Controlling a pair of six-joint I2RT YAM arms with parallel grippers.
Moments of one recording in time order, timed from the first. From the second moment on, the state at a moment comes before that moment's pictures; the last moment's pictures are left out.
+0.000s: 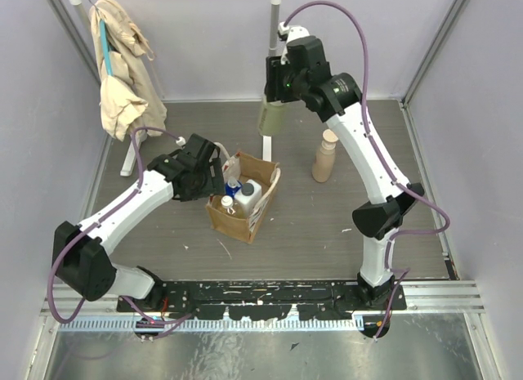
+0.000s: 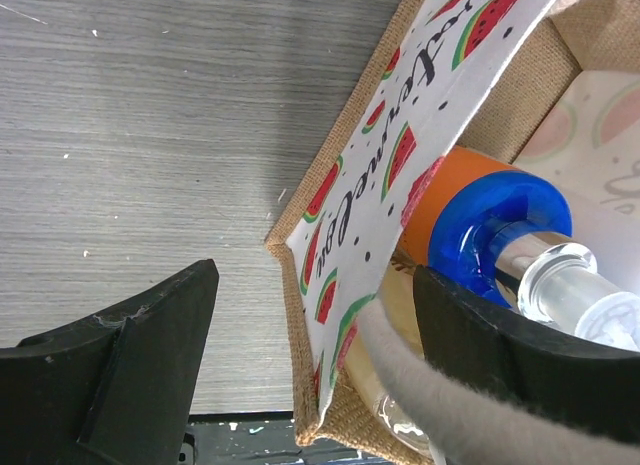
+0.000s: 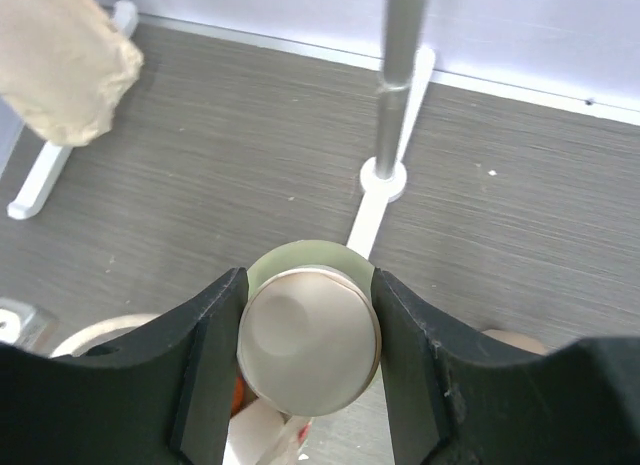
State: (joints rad) left arm -0.57 1.39 1.16 -0.84 -0.17 -0.67; right arm 0.58 1.93 2.40 -0.93 0.15 0.24
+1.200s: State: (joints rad) left arm -0.57 1.40 1.15 -0.84 -0.17 -0.66; right arm 0.44 1.93 1.75 -0.54 0.20 0.24
